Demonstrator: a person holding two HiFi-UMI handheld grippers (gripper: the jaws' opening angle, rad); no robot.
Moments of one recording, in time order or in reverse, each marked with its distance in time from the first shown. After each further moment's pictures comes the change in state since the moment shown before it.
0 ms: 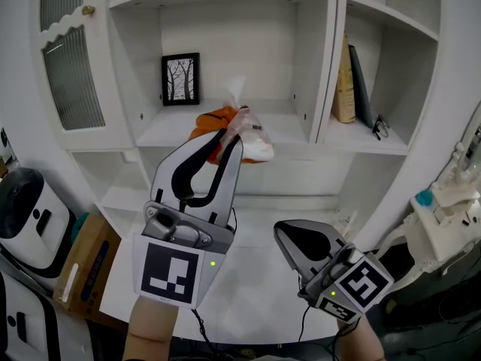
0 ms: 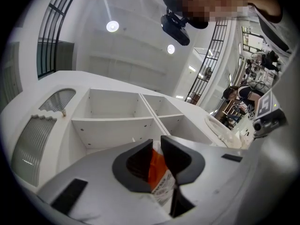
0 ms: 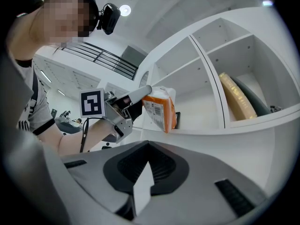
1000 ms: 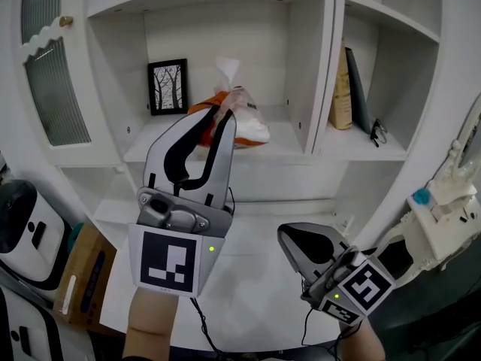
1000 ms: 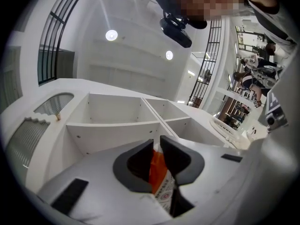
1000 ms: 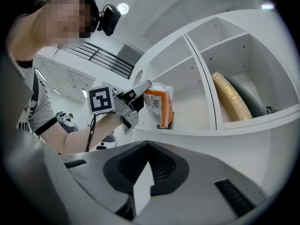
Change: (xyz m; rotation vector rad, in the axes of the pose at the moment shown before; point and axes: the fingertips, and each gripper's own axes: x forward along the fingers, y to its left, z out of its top) left arm 0.044 0.026 0.002 0.050 -0.100 0.036; right arm 0.006 -0.031 0.001 0.008 0.010 -0.048
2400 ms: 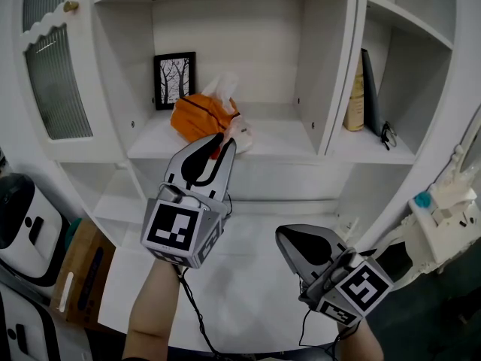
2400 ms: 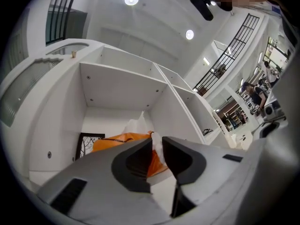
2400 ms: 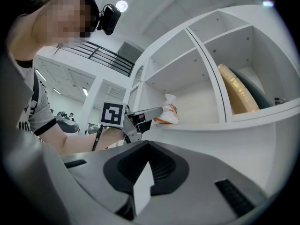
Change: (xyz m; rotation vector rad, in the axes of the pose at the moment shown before) left arm -0.022 0.003 -0.132 -0.311 0.322 -0.016; right arm 0.024 0.008 -0.013 0.010 0.029 0.015
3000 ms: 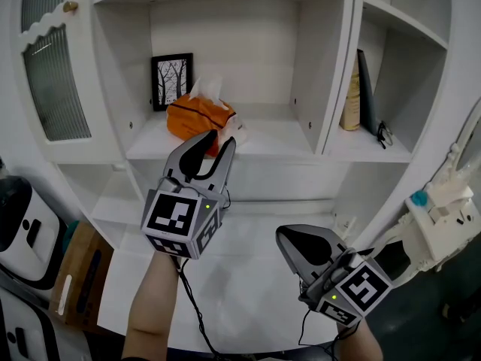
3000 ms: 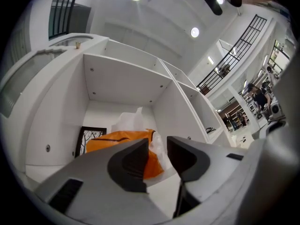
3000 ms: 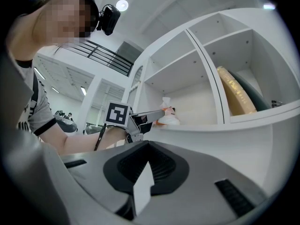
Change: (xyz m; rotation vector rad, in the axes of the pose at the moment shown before) left arm 0.008 0.010 -0.012 -0.043 0.044 0.007; right arm -0.004 0.001 0.000 -0.003 0.002 -0.027
